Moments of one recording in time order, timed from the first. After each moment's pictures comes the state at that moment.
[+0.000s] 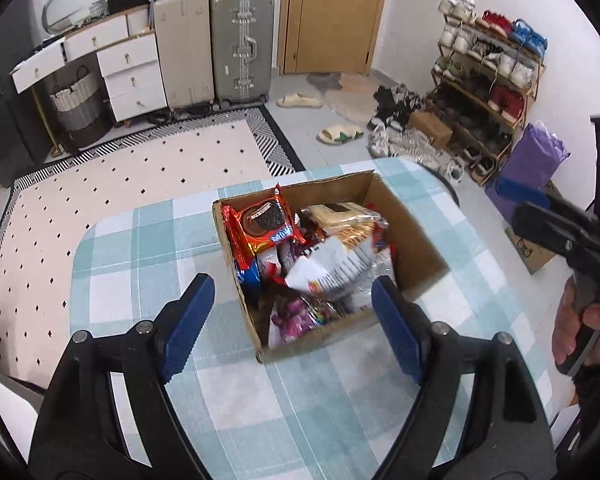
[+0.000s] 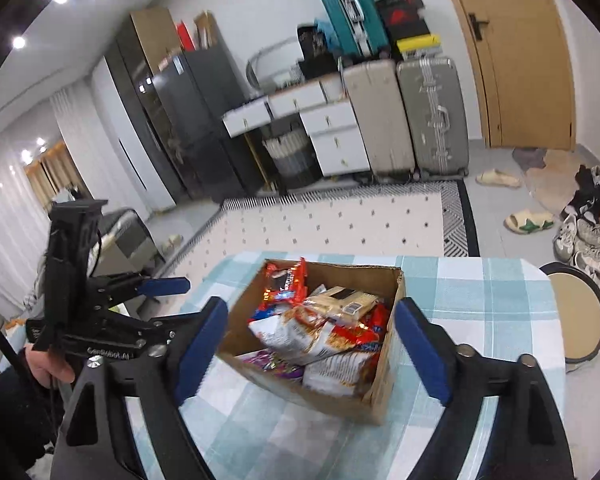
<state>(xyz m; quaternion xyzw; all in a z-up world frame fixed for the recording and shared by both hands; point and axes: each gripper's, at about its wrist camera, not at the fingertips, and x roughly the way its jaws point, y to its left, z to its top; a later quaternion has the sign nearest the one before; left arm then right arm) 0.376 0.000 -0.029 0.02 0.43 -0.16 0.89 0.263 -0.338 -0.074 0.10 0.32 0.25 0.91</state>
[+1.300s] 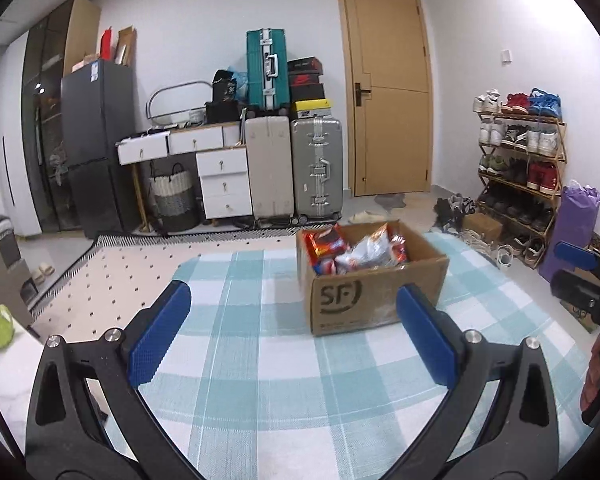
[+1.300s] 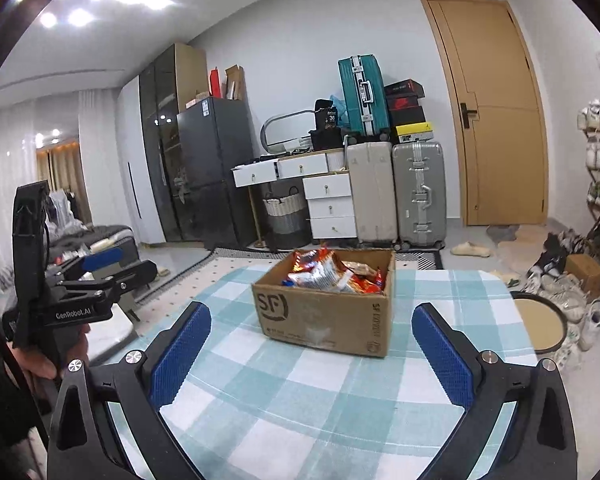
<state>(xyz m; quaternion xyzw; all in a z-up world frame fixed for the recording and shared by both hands) 0.106 0.035 -0.027 0.02 0.19 -0.02 0.98 0.052 -0.327 -0.117 0.05 0.18 0.21 0.96</state>
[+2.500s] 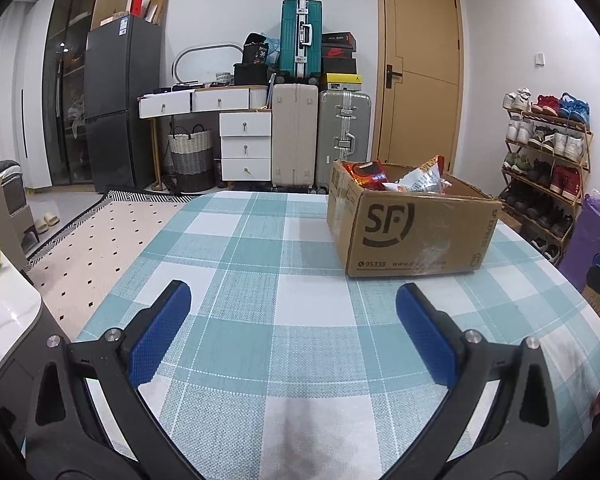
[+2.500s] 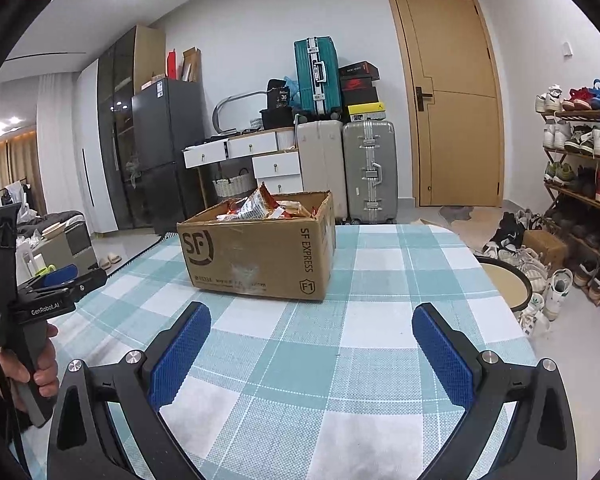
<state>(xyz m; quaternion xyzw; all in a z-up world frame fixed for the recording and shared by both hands) 0.151 0.067 -0.155 -0.03 0.23 0.02 0.97 0.058 -0.345 -0.201 0.04 0.20 0.12 0.97</state>
